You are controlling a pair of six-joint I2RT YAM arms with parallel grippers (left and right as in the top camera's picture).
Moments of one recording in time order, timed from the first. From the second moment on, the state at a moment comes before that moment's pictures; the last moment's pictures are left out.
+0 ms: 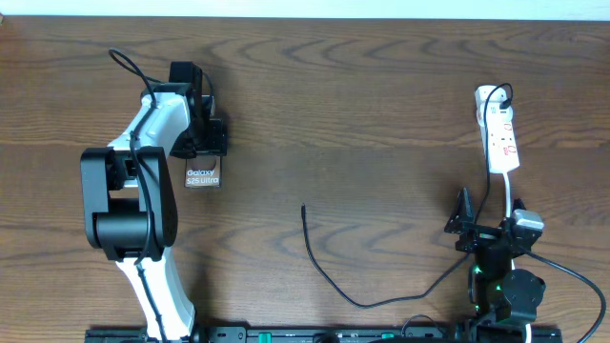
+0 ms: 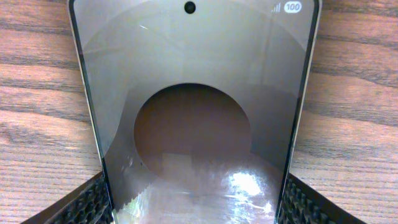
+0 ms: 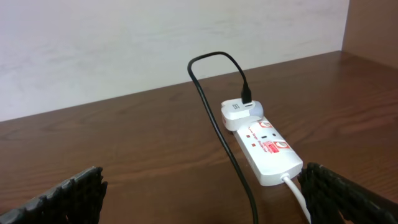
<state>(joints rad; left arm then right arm) 0.01 2.09 1.45 -0.84 0.01 -0.02 -0.12 0.01 0.01 -0.07 0.00 0.17</state>
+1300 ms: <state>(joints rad) 0.01 2.06 1.46 -0.86 0.01 -0.02 -0.12 0.01 0.01 -0.07 0.00 0.17</state>
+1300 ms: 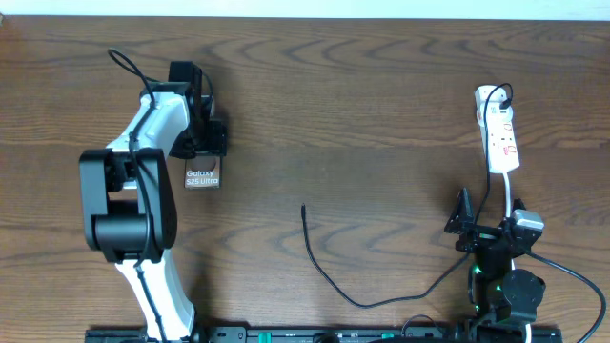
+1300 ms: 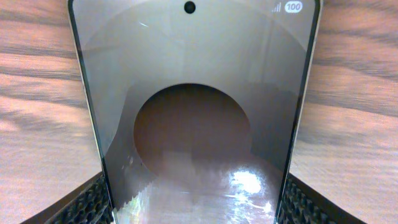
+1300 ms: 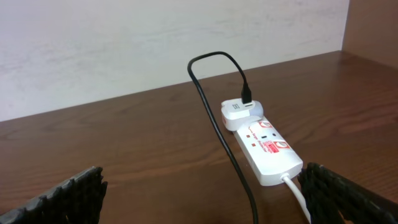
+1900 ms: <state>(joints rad) 0.01 1.72 1.45 -0.87 0.03 -0.02 -0.12 0.01 0.01 -0.07 0.00 0.17</state>
